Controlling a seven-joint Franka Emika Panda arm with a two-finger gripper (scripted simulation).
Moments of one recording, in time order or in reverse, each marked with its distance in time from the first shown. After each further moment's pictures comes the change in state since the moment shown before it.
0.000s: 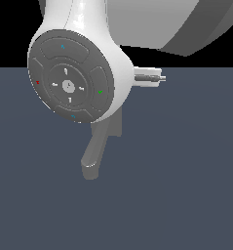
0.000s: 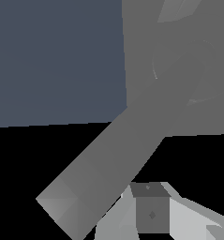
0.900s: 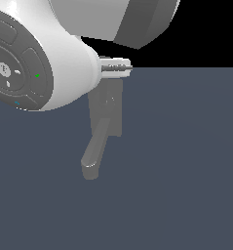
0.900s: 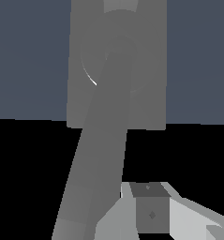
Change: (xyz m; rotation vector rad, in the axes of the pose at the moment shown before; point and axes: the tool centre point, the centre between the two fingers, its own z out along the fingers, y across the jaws) arm -0.008 0.075 -0.007 -0.101 0.001 -0.077
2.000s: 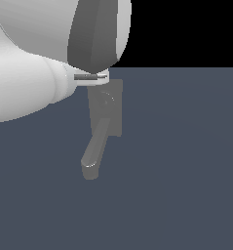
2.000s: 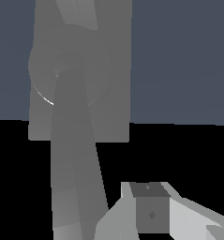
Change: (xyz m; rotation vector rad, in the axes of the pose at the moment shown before) arm 0.016 0.052 0.004 0.026 0.005 0.002
